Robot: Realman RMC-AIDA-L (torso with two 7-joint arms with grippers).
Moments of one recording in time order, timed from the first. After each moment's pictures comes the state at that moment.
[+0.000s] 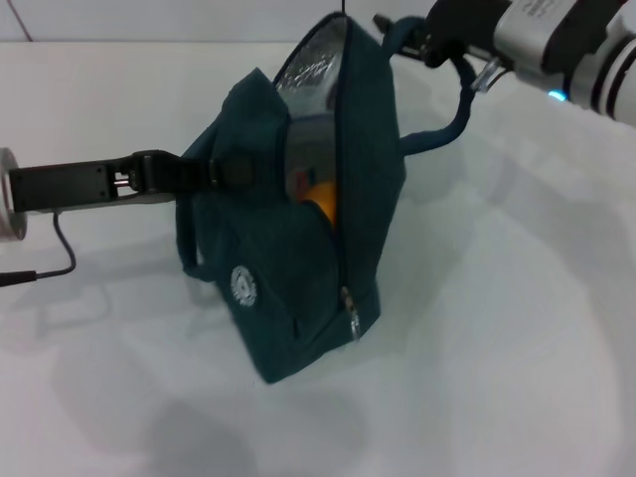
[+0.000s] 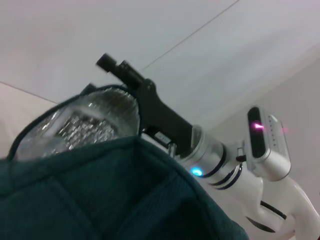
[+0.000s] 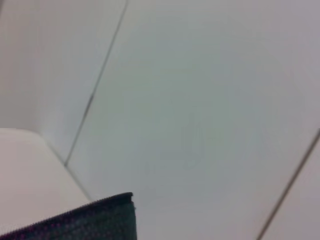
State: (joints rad) left arm -0.52 -1.99 0.72 0.66 1.81 1.81 -2.13; right arm 0.74 2.03 -1.63 -0.64 -0.81 -0.53 0.69
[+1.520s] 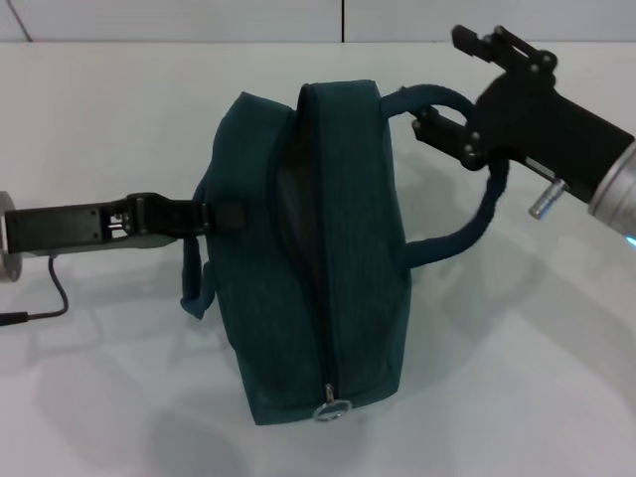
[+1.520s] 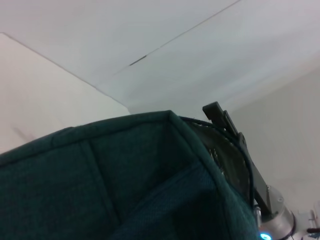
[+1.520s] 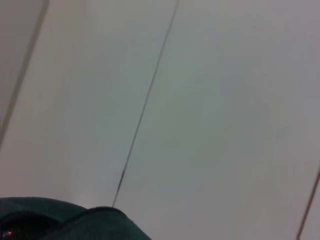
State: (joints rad) left arm -0.49 -1.98 0.72 0.58 1.85 1.83 -2.13; right arm 0.09 2.01 -1.88 -1.31 -0.76 -0.58 0.68
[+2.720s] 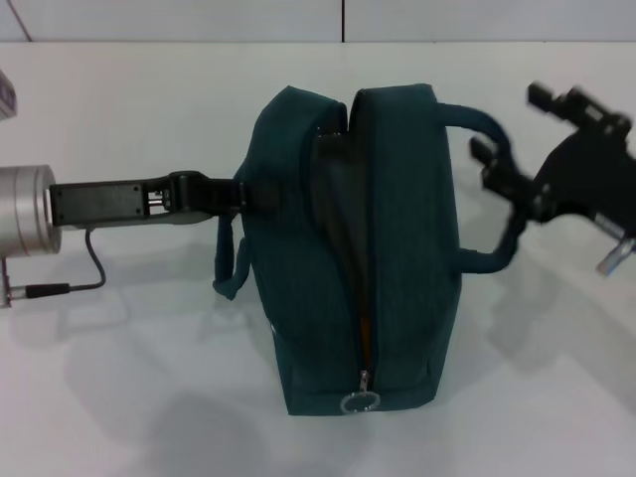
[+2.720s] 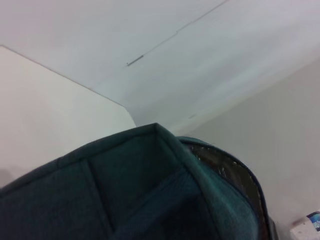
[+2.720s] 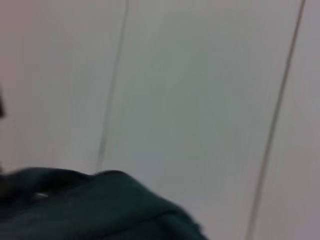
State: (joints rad) left arm -0.56 -2.00 0.72 0.55 1.87 1.77 -2.11; right arm -0.11 2.01 -1.83 -1.39 -0.86 -0.61 0.80
